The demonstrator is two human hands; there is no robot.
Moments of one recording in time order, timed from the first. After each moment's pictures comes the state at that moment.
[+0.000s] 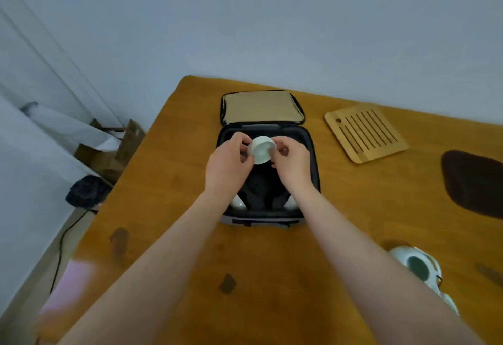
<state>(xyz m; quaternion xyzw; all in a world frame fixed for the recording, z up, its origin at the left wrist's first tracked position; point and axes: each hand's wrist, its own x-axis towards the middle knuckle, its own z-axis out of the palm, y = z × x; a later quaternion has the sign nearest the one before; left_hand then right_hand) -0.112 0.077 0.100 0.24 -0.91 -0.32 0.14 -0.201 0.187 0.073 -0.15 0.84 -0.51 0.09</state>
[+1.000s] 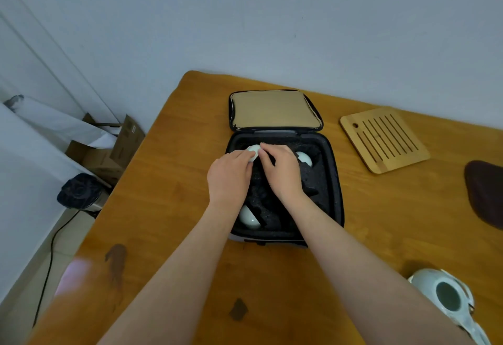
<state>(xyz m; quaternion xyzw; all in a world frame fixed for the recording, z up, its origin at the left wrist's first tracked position) -0.128 0.039 0.041 0.21 -0.93 -0.19 0.23 -0.210 0.133 0.031 -0.26 0.87 -0.41 0.04</state>
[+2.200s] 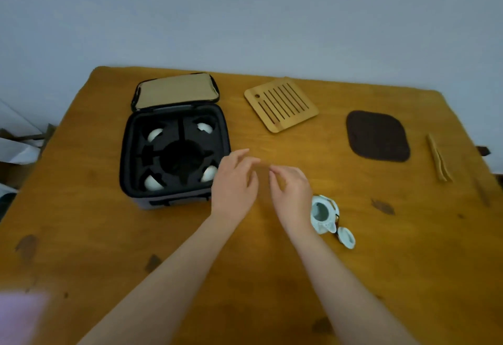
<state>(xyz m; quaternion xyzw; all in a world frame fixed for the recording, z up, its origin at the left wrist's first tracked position) -0.113 0.264 0.065 0.11 -0.93 -0.32 0.15 -0.146 0.390 0.060 -0.14 0.91 -0.38 -0.12</state>
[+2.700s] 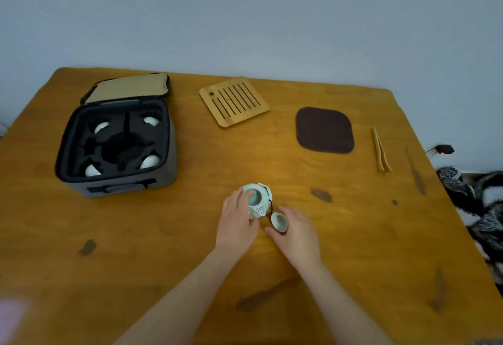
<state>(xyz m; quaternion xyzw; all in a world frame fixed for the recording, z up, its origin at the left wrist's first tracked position) -0.082 0.441 0.017 0.14 -0.92 -0.36 -0.01 -0.110 0.592 0.021 -0.12 0.96 -0.23 0.10</state>
